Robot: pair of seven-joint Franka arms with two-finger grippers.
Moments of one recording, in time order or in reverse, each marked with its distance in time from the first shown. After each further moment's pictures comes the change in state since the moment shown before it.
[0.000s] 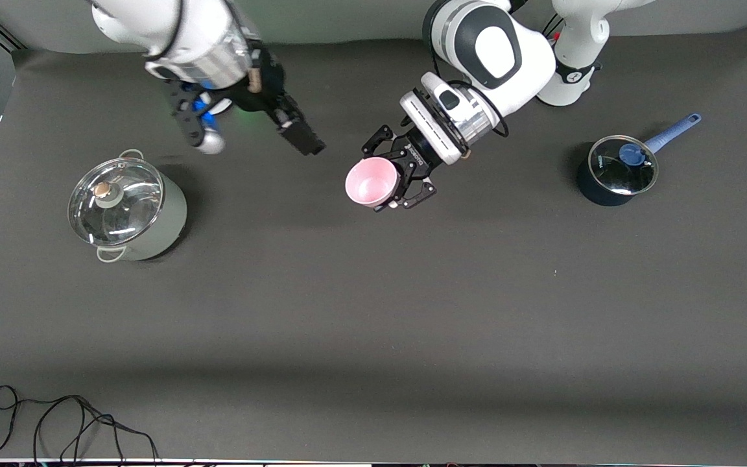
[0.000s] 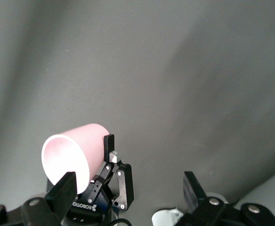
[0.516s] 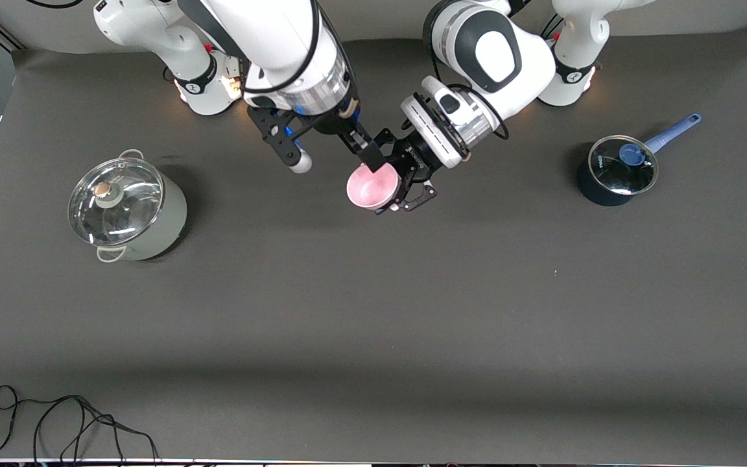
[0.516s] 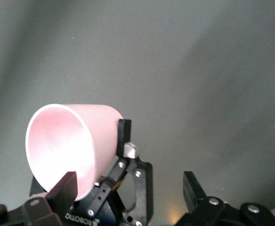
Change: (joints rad) left arm -0.011 0.008 0.015 0.000 0.000 0.000 0.000; right arm 0.087 0.105 -0.005 0.011 -0.063 0.115 0.018
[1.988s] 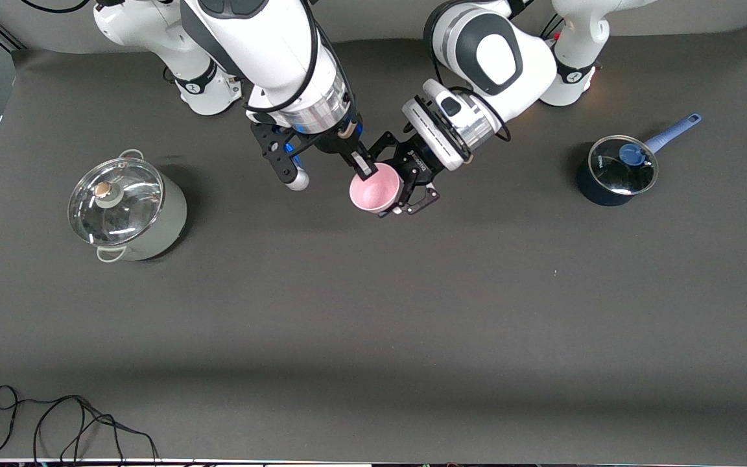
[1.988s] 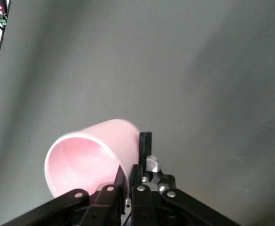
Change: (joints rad) left arm -0.008 0.001 0.021 0.004 0.001 0.006 0.006; right arm -0.003 0.025 -0.016 0.010 0.000 0.066 0.042
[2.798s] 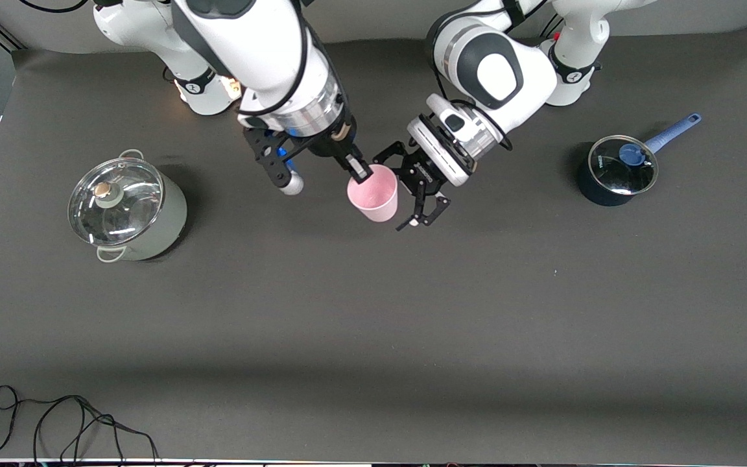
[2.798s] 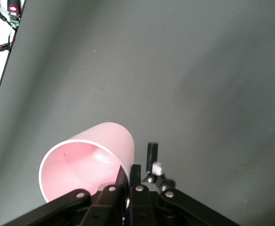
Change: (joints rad) left arm -0.002 0.068 0.004 -0.007 -0.002 0.085 -0.011; right arm -0.034 0.000 -0.007 0.010 -0.001 -0.011 -0.124
